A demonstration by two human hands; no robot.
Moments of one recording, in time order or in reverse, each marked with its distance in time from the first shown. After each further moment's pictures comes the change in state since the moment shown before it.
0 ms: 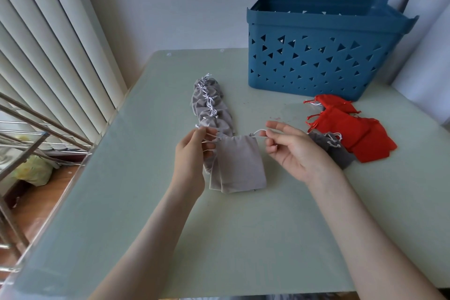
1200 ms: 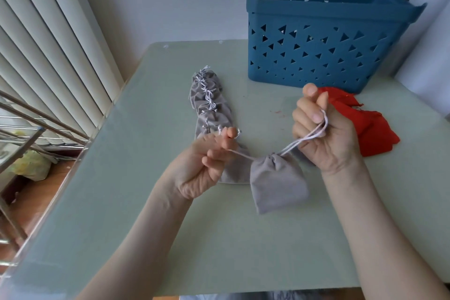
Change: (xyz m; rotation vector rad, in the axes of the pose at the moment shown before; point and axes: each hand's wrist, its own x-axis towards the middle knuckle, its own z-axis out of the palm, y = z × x) left_hand -0.011 0.017 -0.009 -0.666 -0.849 -0.673; right_hand -0.015 -0.036 -0.010 0.301 -0.666 -0.184
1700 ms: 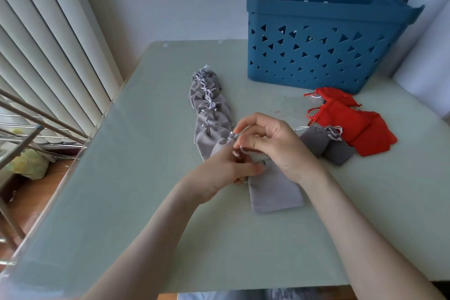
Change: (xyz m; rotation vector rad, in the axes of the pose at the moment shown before) left_hand 0.016 -0.029 -0.003 1.138 0.319 0.141; right_hand 0.001 0.051 0.014 -0.919 0.118 0.141
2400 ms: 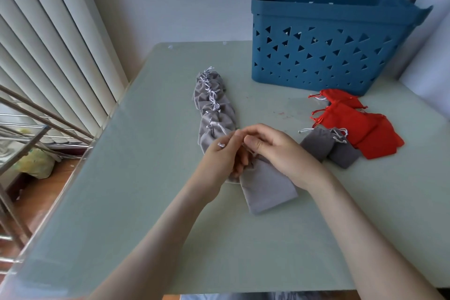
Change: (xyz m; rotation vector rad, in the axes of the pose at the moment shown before) left_hand 0.005 0.004 0.002 -0.131 0.338 0.029; right_hand 0.000 0.010 -0.002 -0.179 -0.018 0.129
